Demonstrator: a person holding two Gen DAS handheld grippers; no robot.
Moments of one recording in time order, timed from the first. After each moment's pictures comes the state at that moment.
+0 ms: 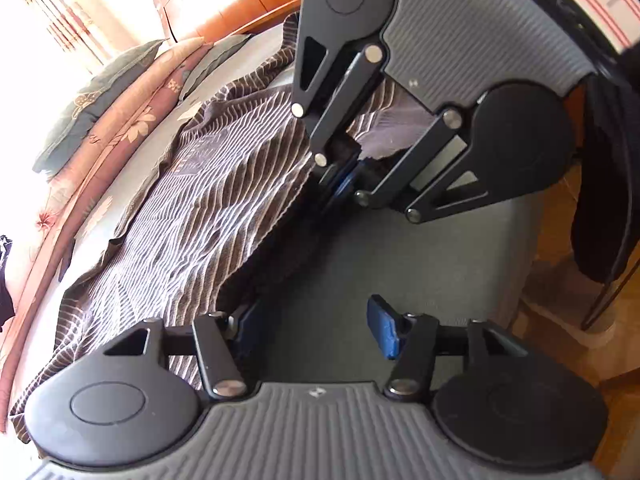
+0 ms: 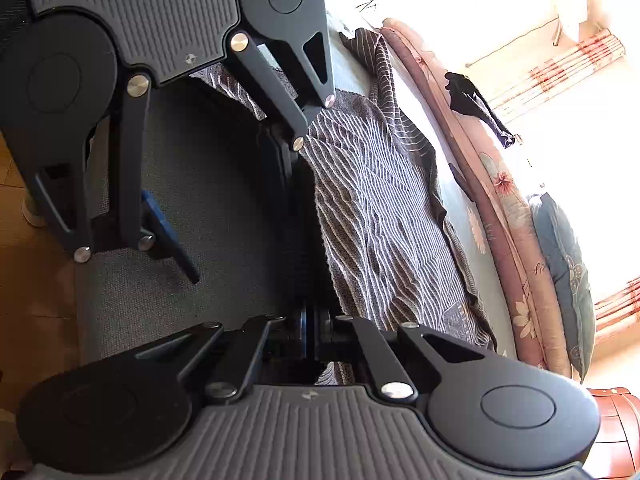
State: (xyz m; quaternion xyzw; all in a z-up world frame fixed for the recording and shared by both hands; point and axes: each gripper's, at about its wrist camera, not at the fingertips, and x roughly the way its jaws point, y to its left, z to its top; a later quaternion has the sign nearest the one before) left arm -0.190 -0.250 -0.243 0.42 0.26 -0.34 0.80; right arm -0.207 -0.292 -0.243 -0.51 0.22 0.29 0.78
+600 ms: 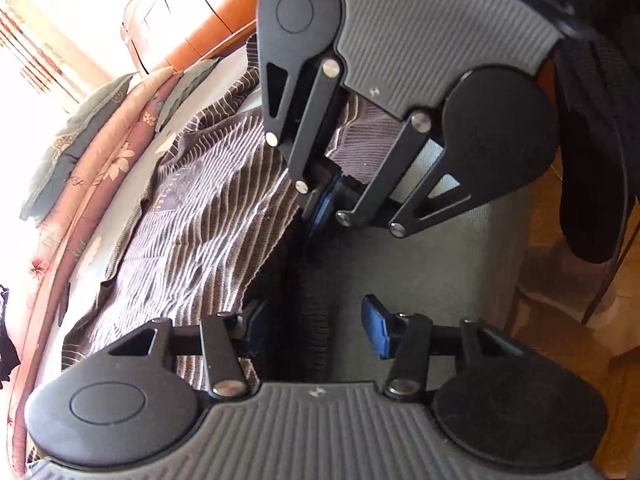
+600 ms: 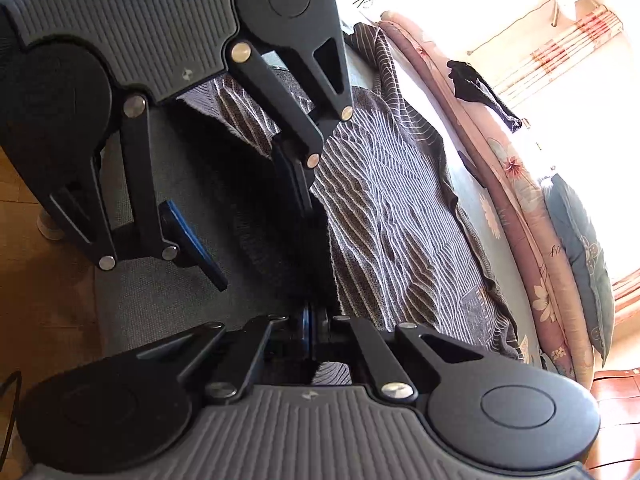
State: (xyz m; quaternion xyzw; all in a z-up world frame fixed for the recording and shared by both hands) left arm -0.192 -0.270 -0.254 0.46 0.23 -0.37 0.77; right arm -0.208 -0.297 -0.239 -0.48 0.24 0.30 0.79
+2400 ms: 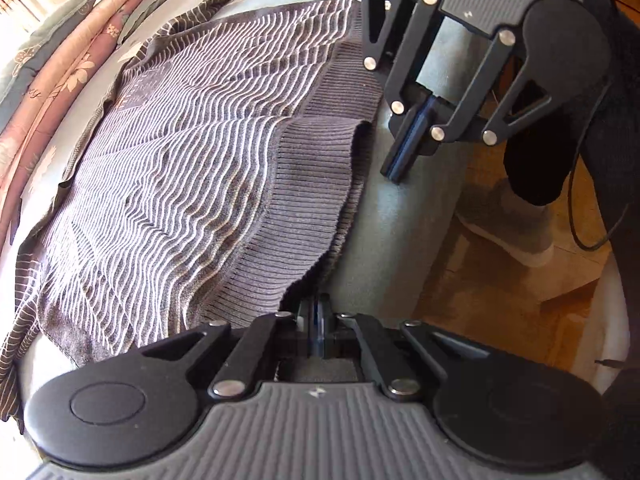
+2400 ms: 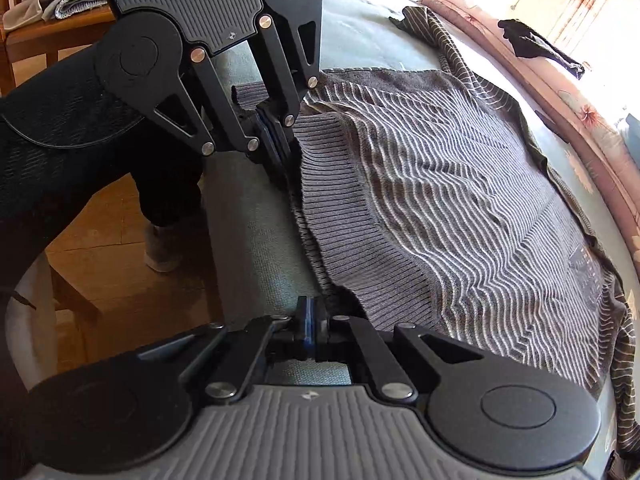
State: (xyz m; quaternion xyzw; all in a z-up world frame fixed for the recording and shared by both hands) left arm -0.206 -0.215 -0.244 0.43 0.37 -0.39 0.72; right arm -0.233 -0.299 -0.234 -0.36 0.36 0.41 0.76
